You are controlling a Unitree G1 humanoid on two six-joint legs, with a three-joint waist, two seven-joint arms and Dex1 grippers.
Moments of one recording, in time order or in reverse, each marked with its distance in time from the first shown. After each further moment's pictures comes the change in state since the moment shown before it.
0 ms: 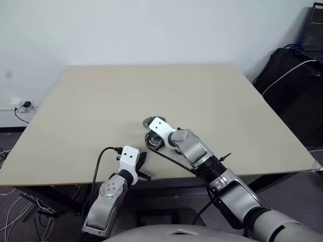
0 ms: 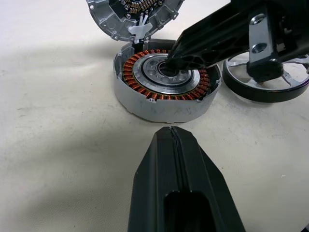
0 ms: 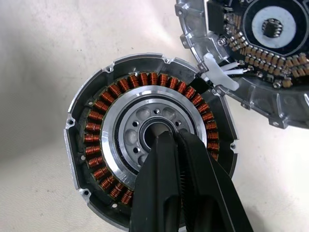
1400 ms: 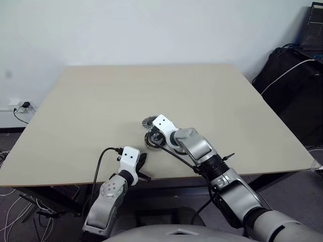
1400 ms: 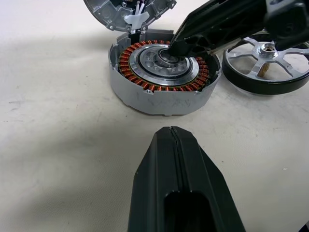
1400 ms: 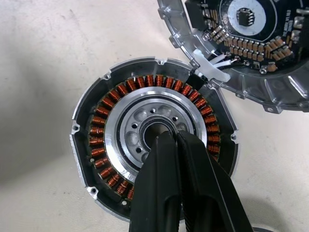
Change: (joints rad) left arm -0.007 0.002 -0.001 0.027 0.001 -0.001 -0.005; right arm -0.020 0.004 -0.060 0.016 0.085 0.041 0.005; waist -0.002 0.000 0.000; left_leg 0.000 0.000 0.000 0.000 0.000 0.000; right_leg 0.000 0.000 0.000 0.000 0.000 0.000
